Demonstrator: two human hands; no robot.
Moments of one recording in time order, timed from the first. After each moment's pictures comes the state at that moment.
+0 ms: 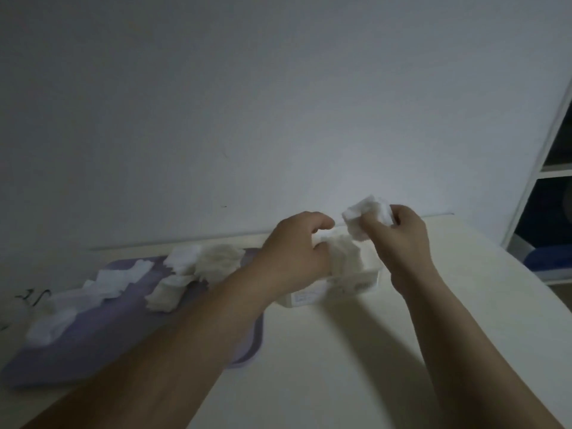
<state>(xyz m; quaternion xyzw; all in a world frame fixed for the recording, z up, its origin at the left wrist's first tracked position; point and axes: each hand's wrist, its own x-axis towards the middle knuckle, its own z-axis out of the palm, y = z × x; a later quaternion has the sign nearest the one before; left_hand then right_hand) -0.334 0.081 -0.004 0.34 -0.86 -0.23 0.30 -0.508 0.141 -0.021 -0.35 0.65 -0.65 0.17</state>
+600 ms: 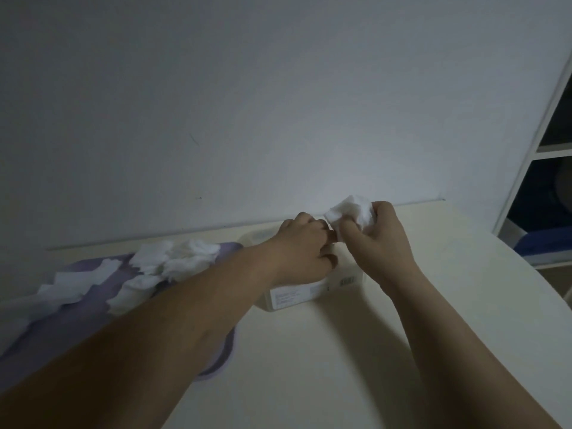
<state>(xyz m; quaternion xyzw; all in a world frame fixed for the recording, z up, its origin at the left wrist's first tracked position) -0.394 0.038 -0.032 0.28 -0.96 -0.03 0.04 -0.526 0.128 -0.052 -0.41 0.70 -0.57 0.13</state>
